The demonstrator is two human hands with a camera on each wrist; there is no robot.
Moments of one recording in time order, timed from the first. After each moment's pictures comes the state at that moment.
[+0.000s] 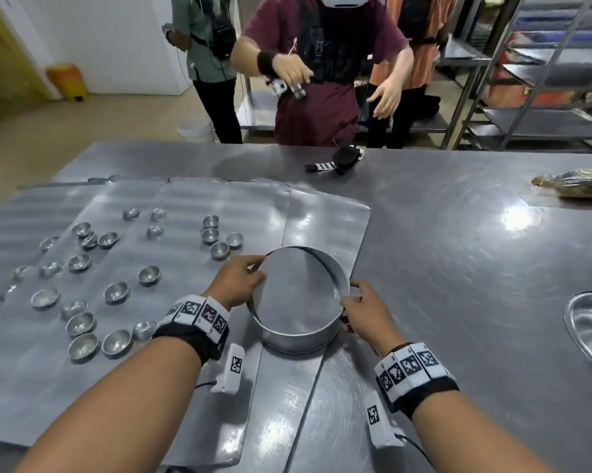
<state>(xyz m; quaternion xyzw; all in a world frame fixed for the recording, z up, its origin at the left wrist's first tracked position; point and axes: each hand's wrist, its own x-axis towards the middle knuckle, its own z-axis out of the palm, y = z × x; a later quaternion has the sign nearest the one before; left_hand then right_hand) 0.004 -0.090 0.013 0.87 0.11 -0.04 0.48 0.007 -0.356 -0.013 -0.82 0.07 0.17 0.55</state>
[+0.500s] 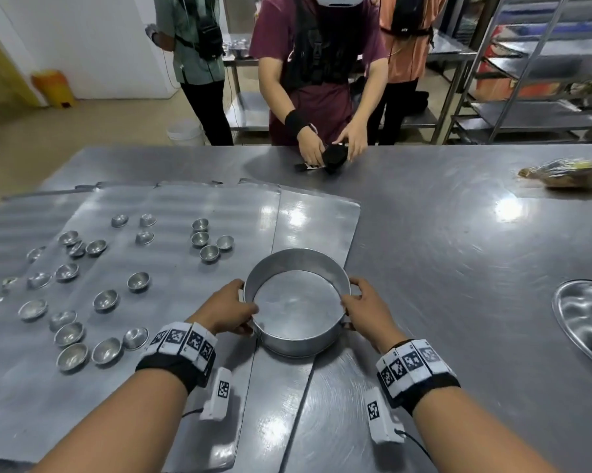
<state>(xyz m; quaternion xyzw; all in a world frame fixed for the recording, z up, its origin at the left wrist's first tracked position) -0.022 -0.099 -0.003 0.84 0.21 -0.16 0.48 0.016 -0.374 -0.022 -0.80 0.08 0.16 0.58</state>
